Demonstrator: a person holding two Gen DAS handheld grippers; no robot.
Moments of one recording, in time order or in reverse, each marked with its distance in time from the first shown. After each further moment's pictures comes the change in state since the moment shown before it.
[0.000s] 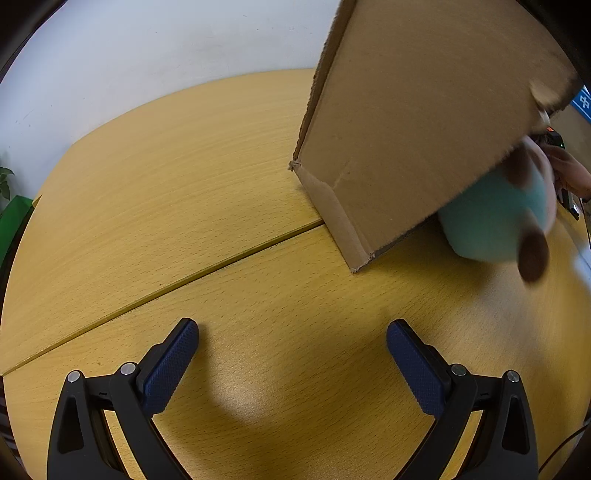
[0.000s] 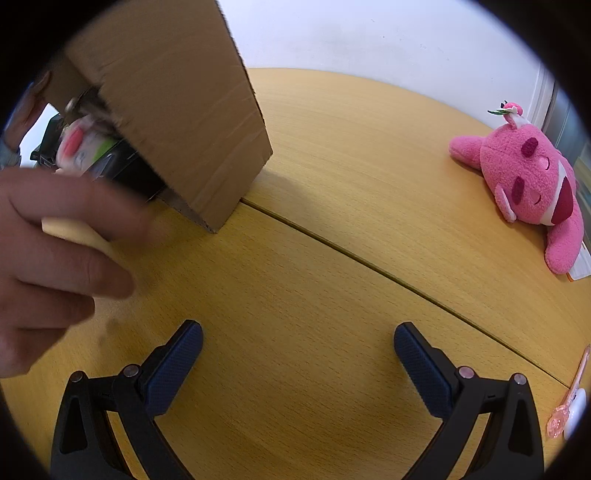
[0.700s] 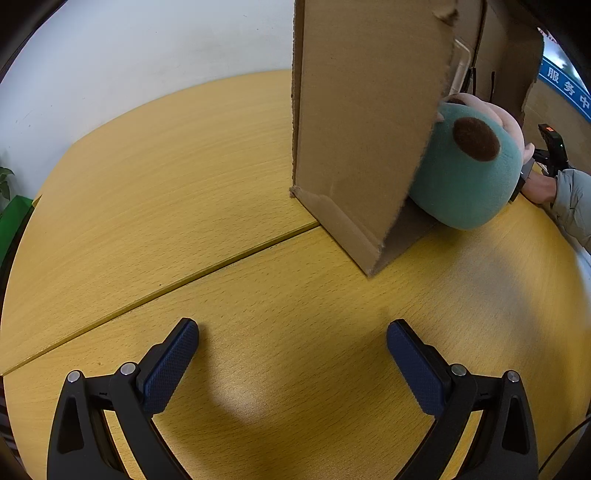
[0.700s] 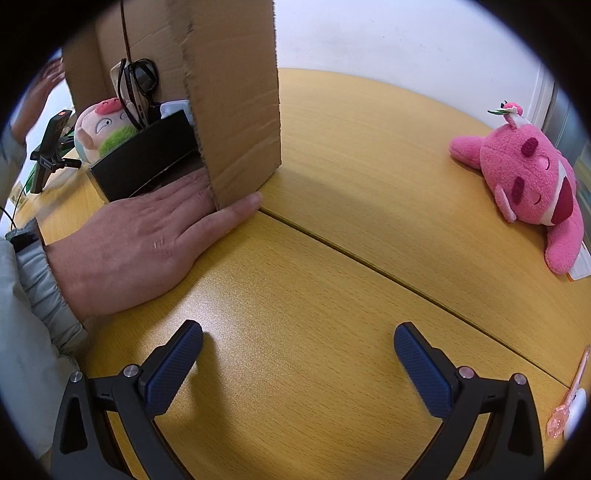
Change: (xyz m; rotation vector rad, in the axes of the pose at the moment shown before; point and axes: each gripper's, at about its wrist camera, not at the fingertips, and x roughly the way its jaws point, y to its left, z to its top) left arm 0.000 0.000 0.000 -0.001 0.000 0.000; right arm 0.000 -0.003 0.001 0.000 0.000 0.002
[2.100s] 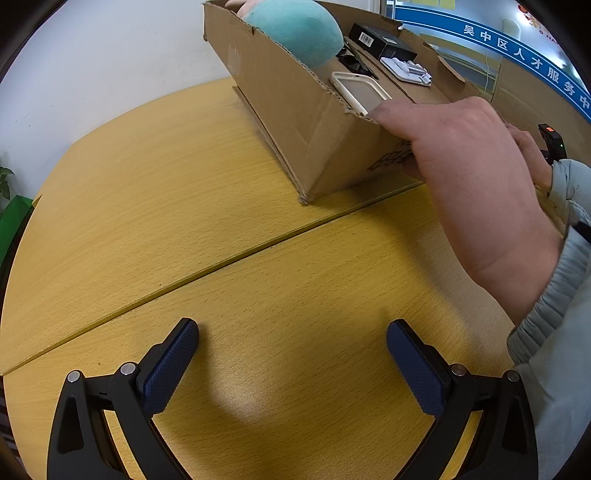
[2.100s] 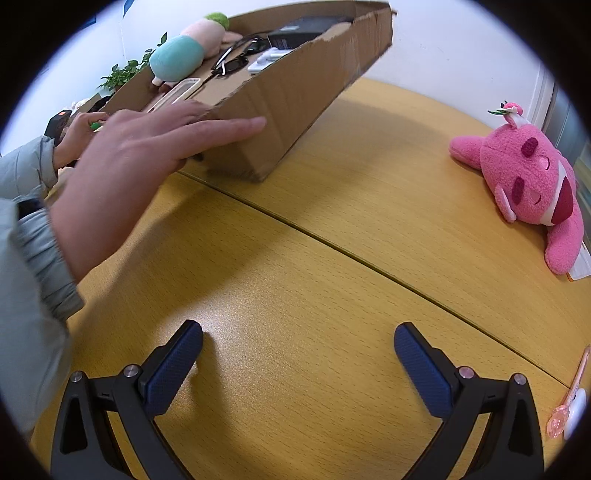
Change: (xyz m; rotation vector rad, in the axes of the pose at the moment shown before) left arm 0.001 -0.001 -0.004 -0.001 0.000 0.001; right arm 0.003 0.002 0.003 0.000 0.000 -0.001
